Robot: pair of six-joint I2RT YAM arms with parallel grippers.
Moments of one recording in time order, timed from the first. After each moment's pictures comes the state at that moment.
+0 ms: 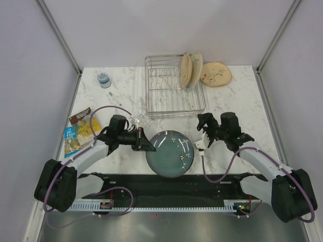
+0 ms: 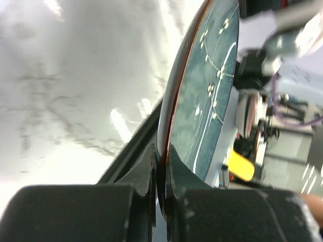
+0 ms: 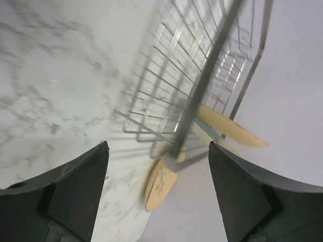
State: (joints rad) left arm -0.40 1.20 0.49 -0.05 0.84 -0.64; right arm 0.32 1.08 0.44 -0.03 -0.51 -1.94
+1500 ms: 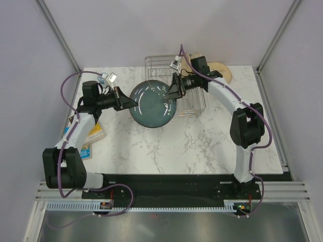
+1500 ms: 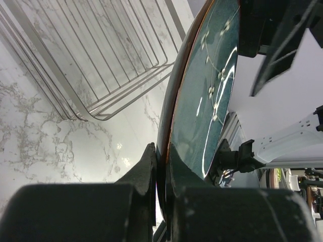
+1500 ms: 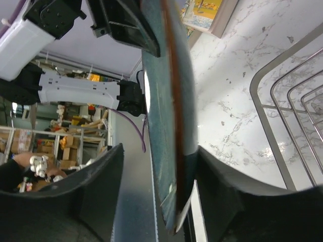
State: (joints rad) left arm 0.00 1.37 0.99 -0.10 0.97 -0.46; right arm 0.37 2.02 1.81 -0.53 -1.28 0.30
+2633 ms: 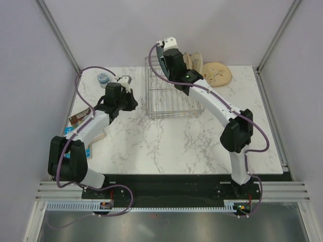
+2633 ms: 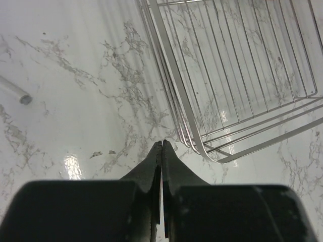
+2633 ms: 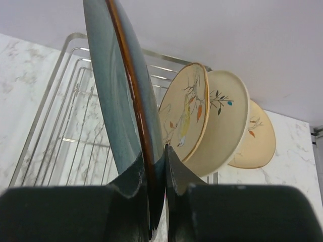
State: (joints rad) left arm -0.22 1.46 1.01 -0.12 0.19 -0.21; right arm 0.64 1.99 2.02 -0.36 0.53 -0.07
